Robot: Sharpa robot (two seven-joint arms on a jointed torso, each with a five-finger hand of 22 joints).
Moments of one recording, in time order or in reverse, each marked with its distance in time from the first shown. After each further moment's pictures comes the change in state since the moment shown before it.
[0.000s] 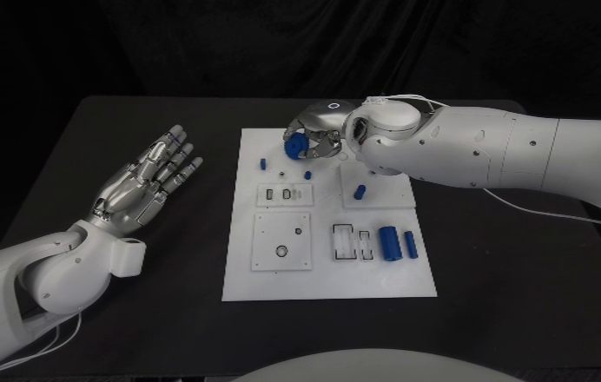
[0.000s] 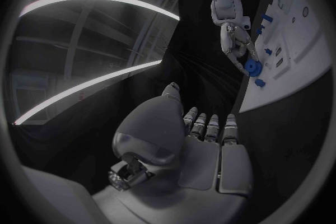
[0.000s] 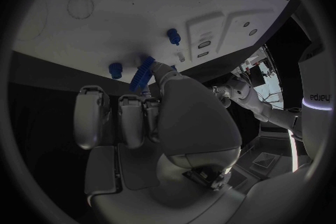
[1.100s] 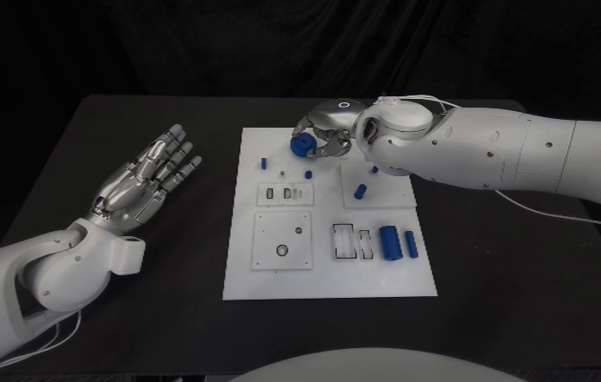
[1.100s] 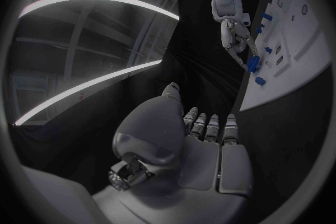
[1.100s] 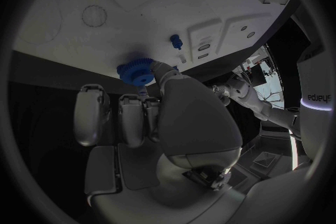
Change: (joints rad) left arm 0.000 0.000 0.000 -0.008 0.000 0.002 0.000; left_hand 0.000 0.000 0.000 0.000 0.000 0.002 0.009 0.000 0.000 0.000 0.000 0.000 0.000 0.000 0.000 0.000 0.001 0.000 -0.004 0.004 0.000 0.000; right arm -0.002 -0.041 0.000 0.026 -0.001 -0.019 0.002; right_hand -0.004 -0.004 0.003 0.003 -0.014 0.055 0.006 0.018 -0.007 -0.004 -0.004 -0.004 0.000 0.004 -0.004 -0.010 0.000 0.000 -0.011 0.003 -0.016 0.000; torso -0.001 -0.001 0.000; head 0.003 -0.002
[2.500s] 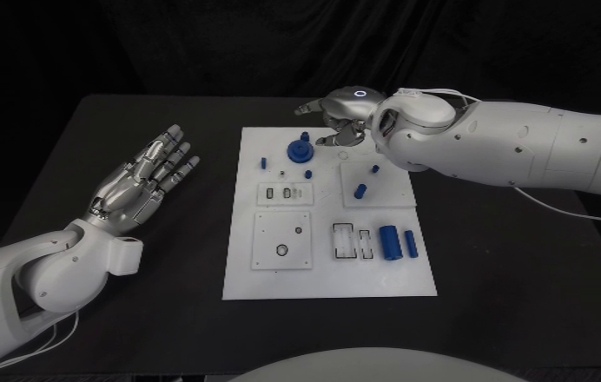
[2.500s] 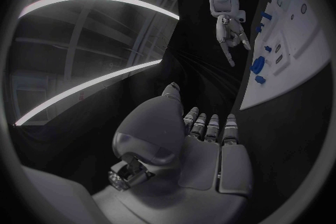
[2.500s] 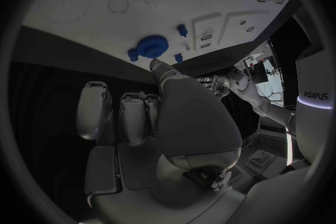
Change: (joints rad) left arm 0.000 -0.006 0.000 0.000 0.000 0.001 0.000; left_hand 0.000 0.000 0.003 -0.003 0.006 0.004 0.011 0.000 0.001 0.000 0.000 0.000 0.000 0.004 0.004 0.000 0.000 0.000 0.000 0.000 0.000 -0.001; right arm 0.036 -0.095 -0.002 0.076 0.000 -0.083 0.002; right_hand -0.017 -0.002 -0.020 0.039 -0.066 -0.270 -0.042 -0.032 -0.108 -0.041 -0.033 -0.027 0.000 0.001 -0.024 -0.032 0.000 0.016 -0.027 -0.027 -0.046 0.000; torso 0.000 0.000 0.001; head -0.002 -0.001
